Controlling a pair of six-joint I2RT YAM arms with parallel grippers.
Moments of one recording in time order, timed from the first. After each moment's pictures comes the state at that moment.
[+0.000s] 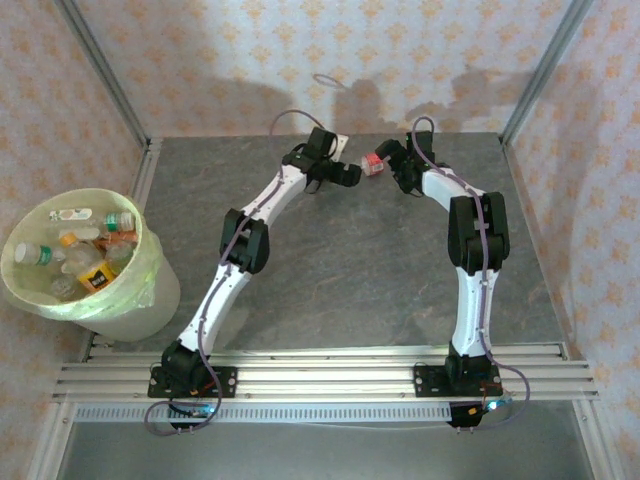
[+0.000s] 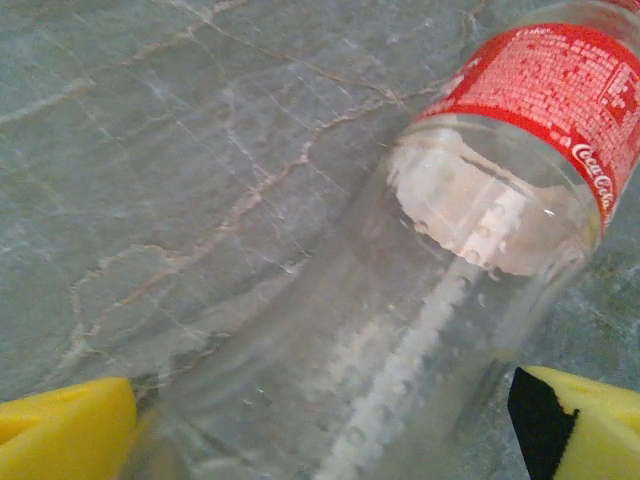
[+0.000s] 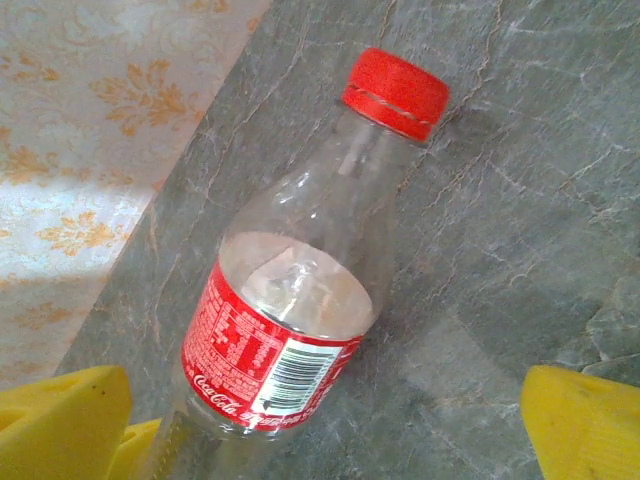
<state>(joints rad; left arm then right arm) -0.41 2.83 2.72 -0.67 0.20 -0.12 0.14 2.19 1.64 -0.15 -0.17 0.96</state>
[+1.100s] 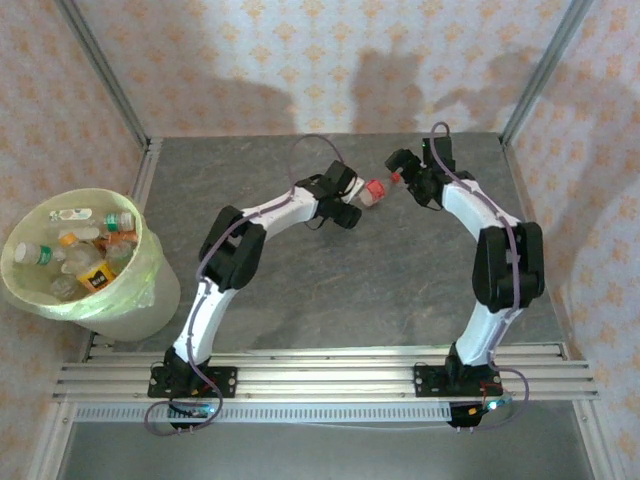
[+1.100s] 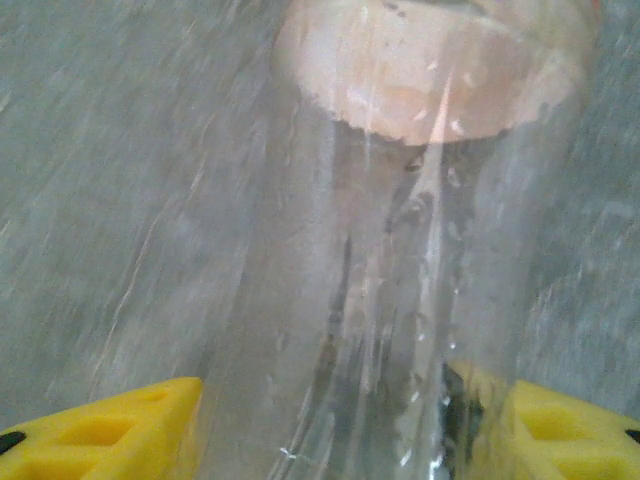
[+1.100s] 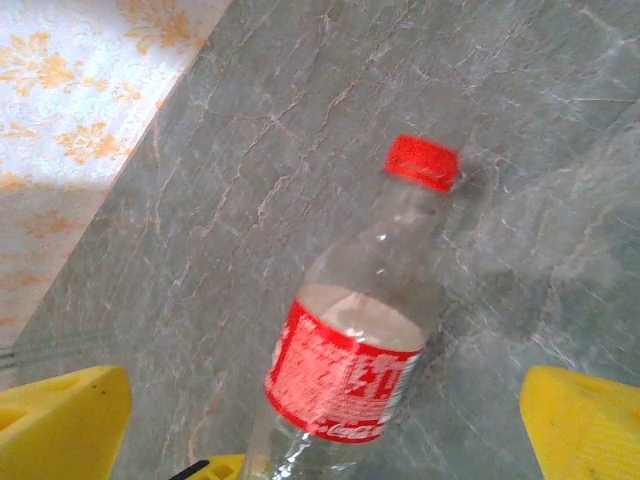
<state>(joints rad) -0.58 2.27 1.80 -0.52 -0.01 -0.05 0.13 1.78 1.34 -0.32 -0.17 0.86</state>
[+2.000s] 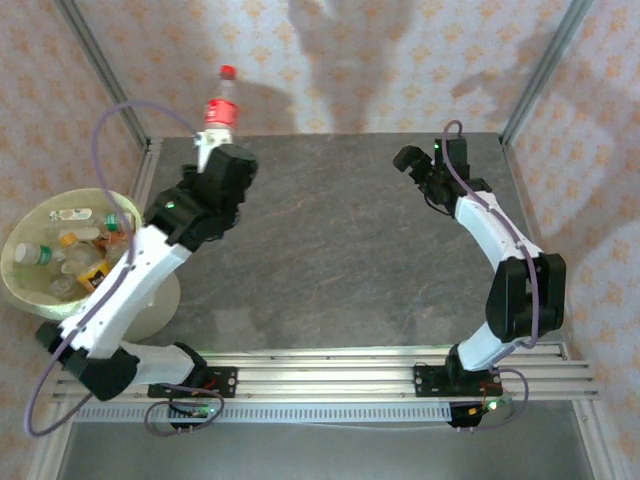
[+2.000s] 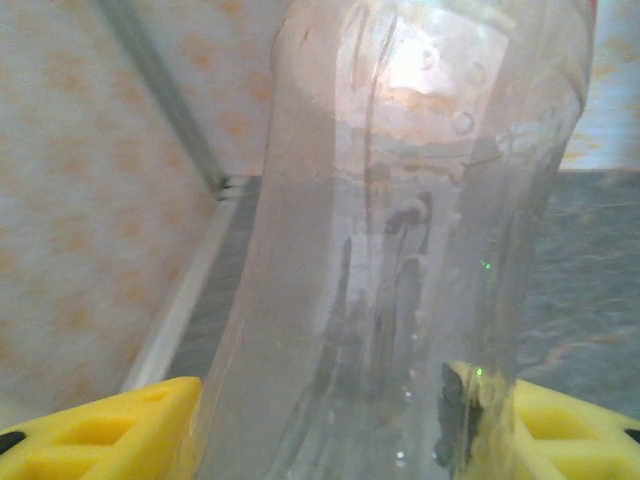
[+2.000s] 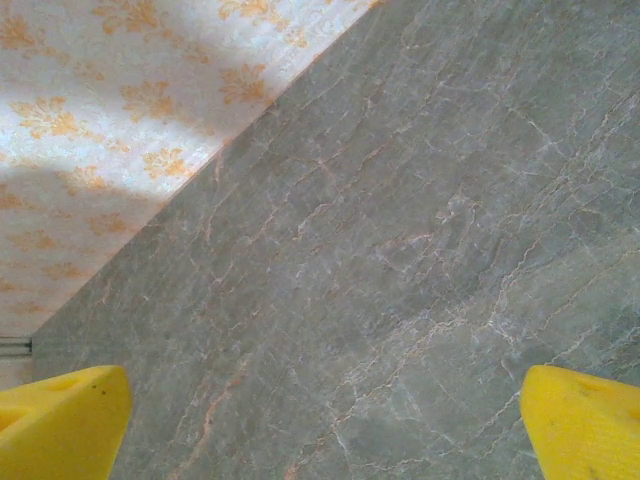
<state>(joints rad) -0.52 1.26 1.56 -0.98 -0.84 -0.33 0.13 1.59 1.26 -0.33 -0.11 0.77</state>
